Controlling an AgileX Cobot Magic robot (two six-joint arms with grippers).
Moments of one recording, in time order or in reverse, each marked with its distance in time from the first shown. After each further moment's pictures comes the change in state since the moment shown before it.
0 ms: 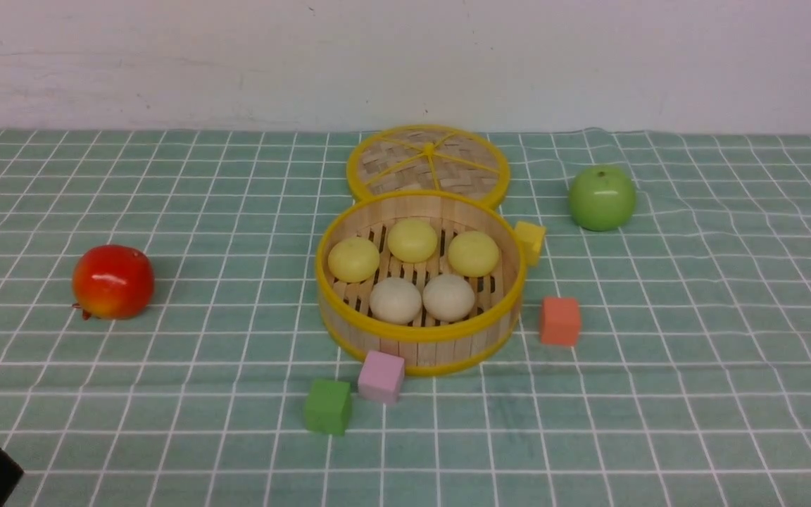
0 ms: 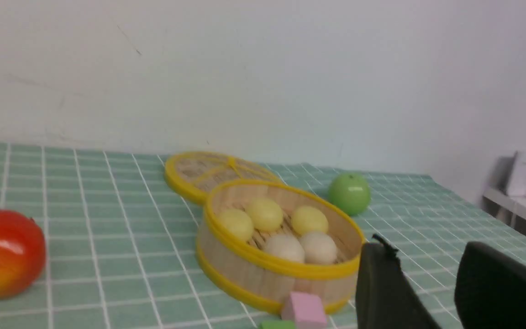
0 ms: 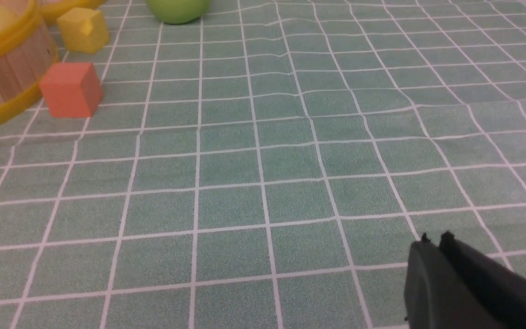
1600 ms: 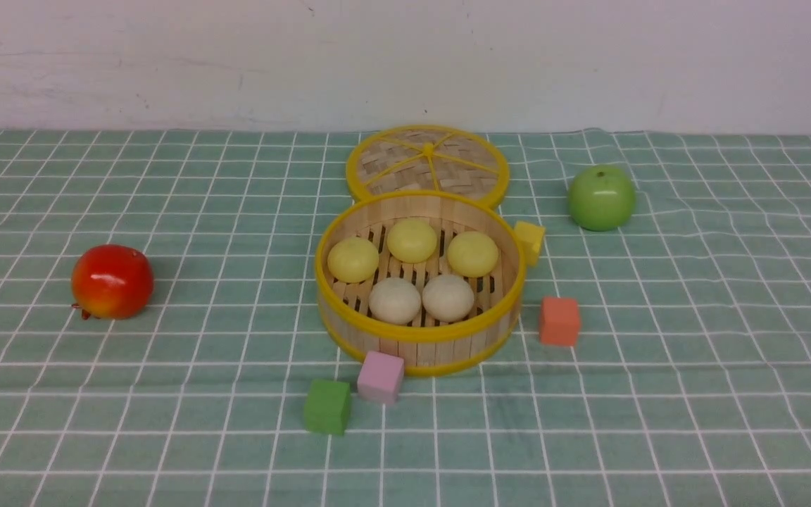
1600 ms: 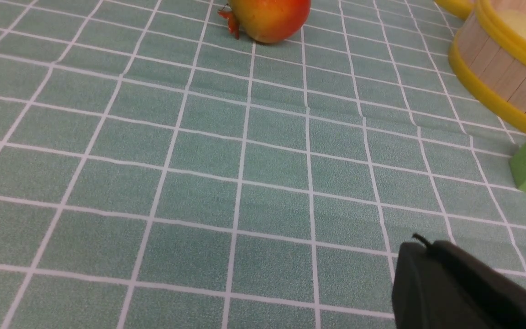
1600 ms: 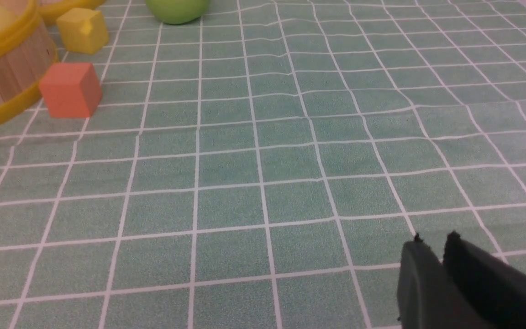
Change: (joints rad) right arm 0.000 0.000 0.000 0.000 0.000 0.000; left arm 0.315 0.000 0.156 0.373 0.298 -0.362
